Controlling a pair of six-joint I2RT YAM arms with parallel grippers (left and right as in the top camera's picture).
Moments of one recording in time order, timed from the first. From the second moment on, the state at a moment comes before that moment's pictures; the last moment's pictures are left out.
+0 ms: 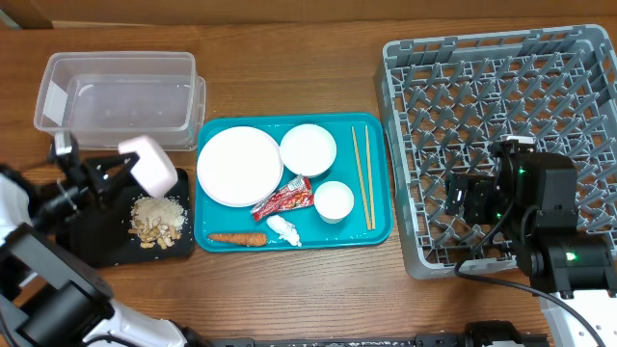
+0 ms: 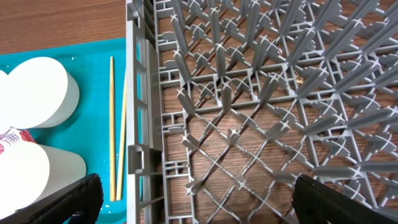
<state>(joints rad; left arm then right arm) 0.77 1.85 1.35 -1.64 1.40 0.66 0.03 0.92 0.93 -0.87 -0.06 0.12</state>
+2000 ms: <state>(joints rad) -0.53 2.00 1.67 -1.29 0.25 -0.21 0.03 0.92 0.93 -0.91 -0.06 0.12</state>
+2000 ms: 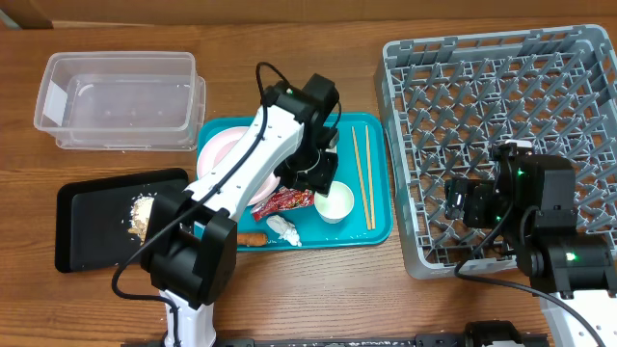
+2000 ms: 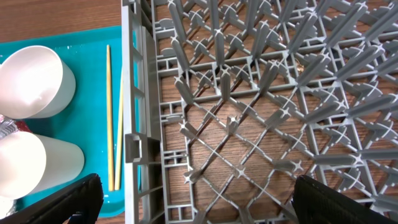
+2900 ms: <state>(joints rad) -0.26 2.00 1.73 -1.02 1.50 -0.07 -0.13 1.20 0.94 -0.37 -1.19 0.12</state>
